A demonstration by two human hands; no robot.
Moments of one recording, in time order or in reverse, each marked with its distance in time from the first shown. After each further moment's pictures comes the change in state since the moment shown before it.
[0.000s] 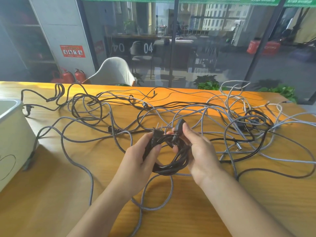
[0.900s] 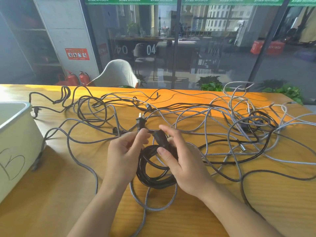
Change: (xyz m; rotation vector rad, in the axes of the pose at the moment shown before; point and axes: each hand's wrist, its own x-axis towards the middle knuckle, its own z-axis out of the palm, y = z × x) left_hand 0.010 0.002 -0.021 -0.120 0.398 -0.119; right_hand -0.009 0.025 -0.010 -1.039 -0.411 -0.673
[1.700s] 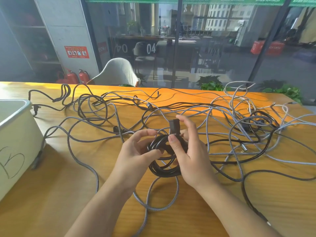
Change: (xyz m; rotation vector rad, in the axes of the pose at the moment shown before) left_hand -0.009 0.005 0.003 -0.294 -0.312 -0.273; right_hand 0.007 0.009 0.002 0.053 0.233 0.147
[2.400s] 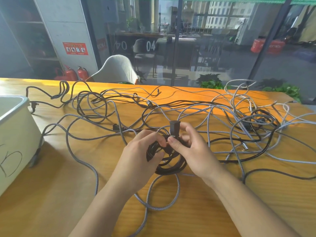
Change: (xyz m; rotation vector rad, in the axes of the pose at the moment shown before) left_hand 0.007 -0.012 -0.006 0.864 -0.018 0.372; right_hand 0.011 -0.005 -0.016 0.190 -0.237 0.331
